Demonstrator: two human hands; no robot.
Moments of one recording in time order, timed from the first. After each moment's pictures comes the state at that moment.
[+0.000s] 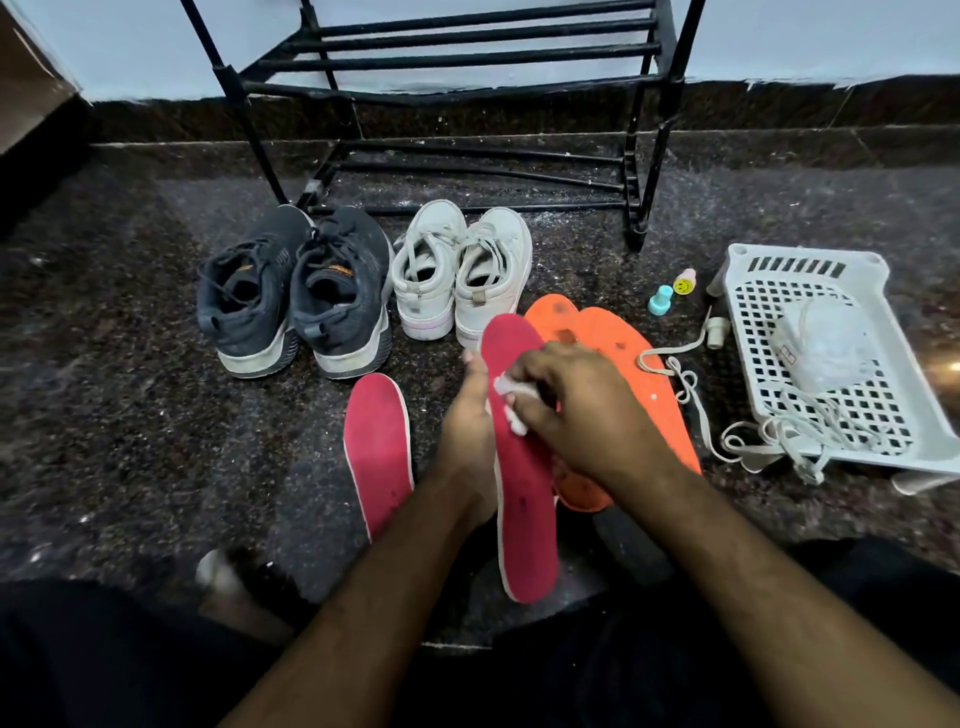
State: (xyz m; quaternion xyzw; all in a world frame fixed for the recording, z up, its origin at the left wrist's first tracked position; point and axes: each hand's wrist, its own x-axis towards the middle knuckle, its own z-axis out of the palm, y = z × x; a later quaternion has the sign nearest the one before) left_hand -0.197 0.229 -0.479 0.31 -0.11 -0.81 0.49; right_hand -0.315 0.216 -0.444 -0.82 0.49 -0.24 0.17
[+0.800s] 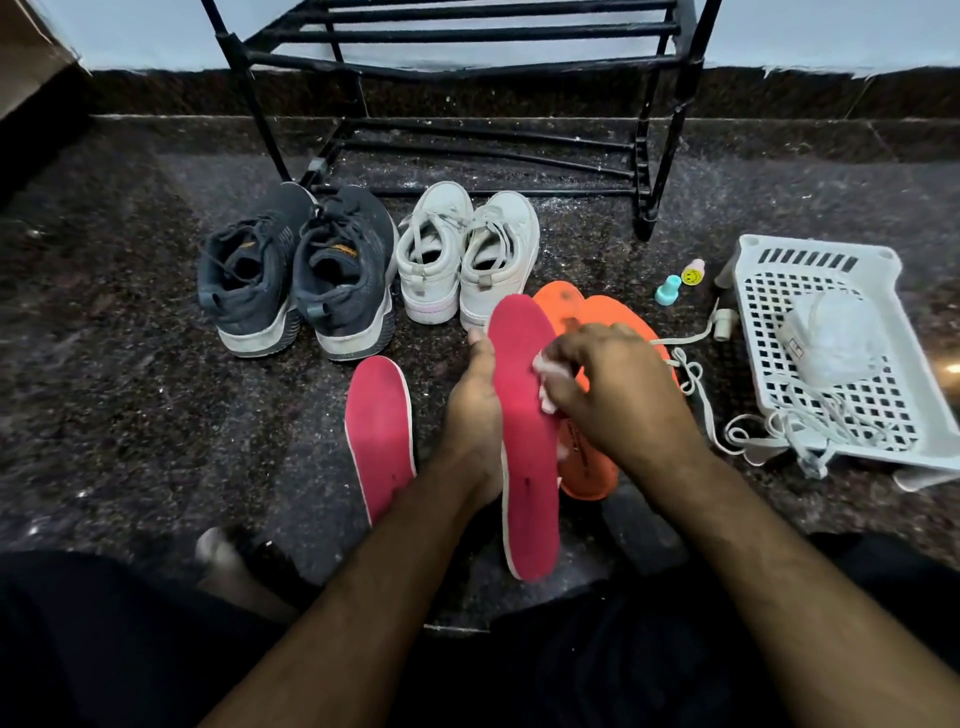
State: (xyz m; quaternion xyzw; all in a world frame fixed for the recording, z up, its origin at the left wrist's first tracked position) left_hand -0.197 0.224 -0.486 0.40 -0.15 -0.77 0.47; right_hand -0.331 0.214 -0.440 -0.80 0.55 -0.22 0.12
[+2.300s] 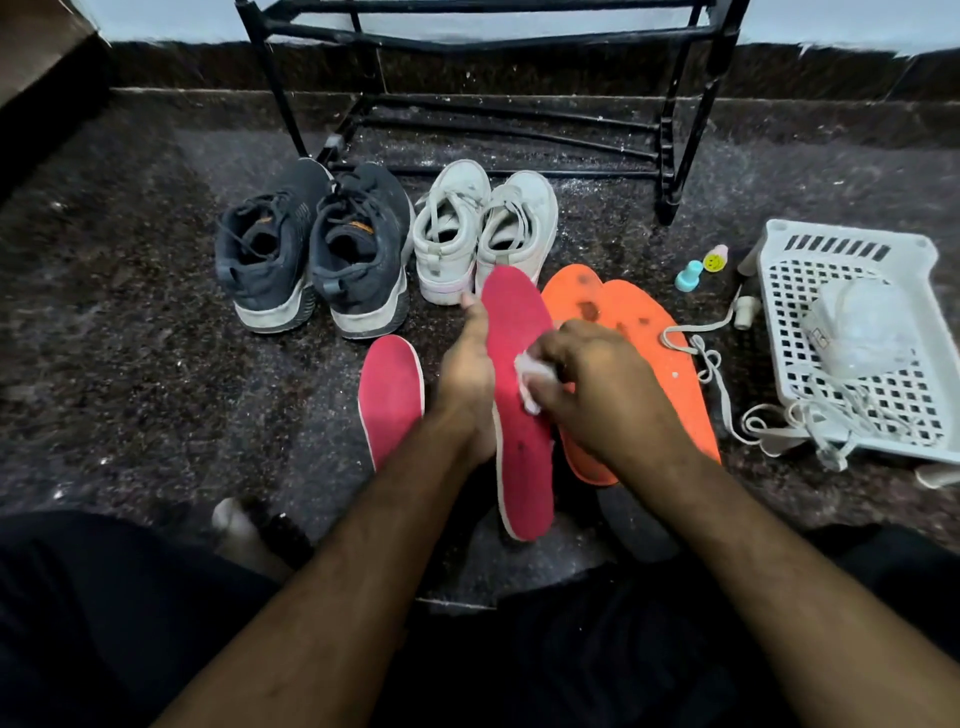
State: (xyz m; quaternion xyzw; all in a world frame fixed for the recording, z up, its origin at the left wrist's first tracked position) left_hand -0.178 0.210 -0.471 0.48 -0.10 -0.73 0.47; right_hand -0.311 0.225 -0.449 -0.82 0.51 -0.22 0.16
